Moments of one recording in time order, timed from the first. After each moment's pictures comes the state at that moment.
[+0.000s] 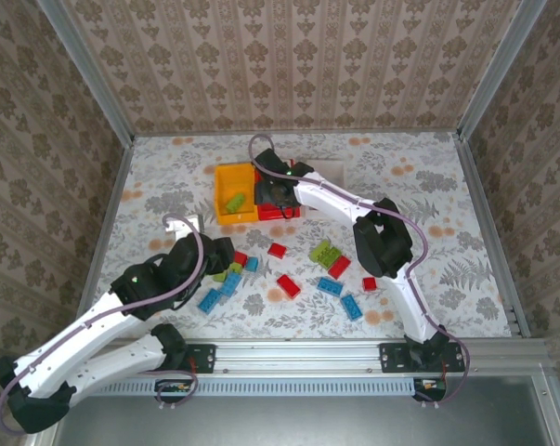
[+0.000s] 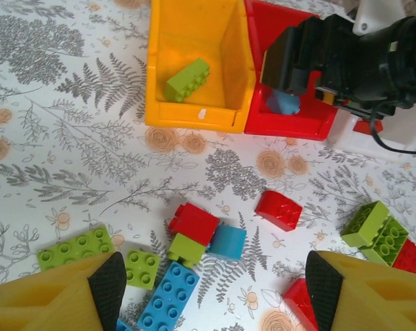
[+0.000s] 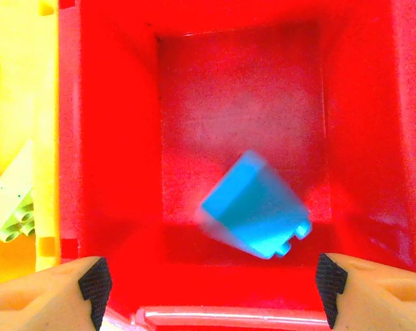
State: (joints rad) left arm -0.91 0.74 0.83 -0.86 -0.48 -0.84; right arm 0.69 2.28 2.00 -0.77 0.21 0.65
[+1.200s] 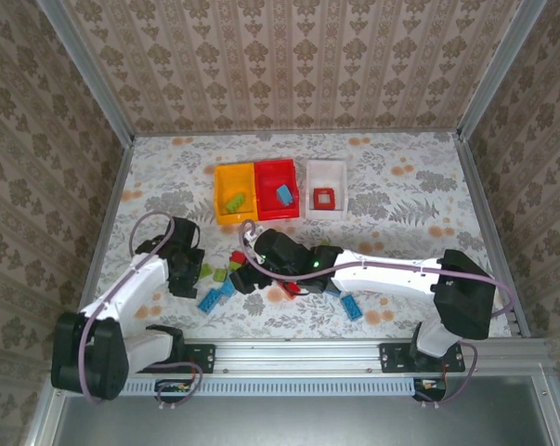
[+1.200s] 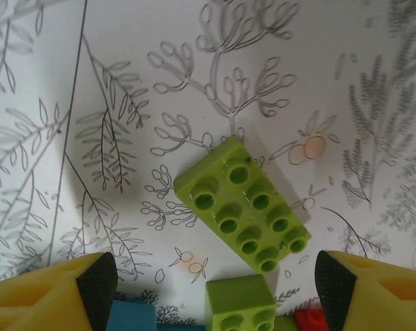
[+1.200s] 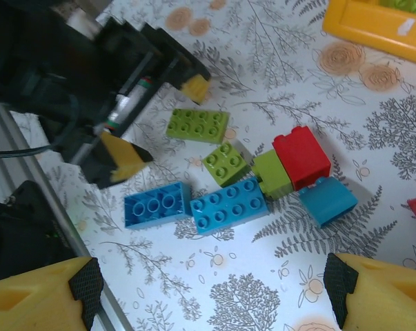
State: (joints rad) left arm -0.26 1.19 0.63 -0.78 0.00 -1.69; right arm 1.11 1.58 1.12 -0.21 0.04 0.46
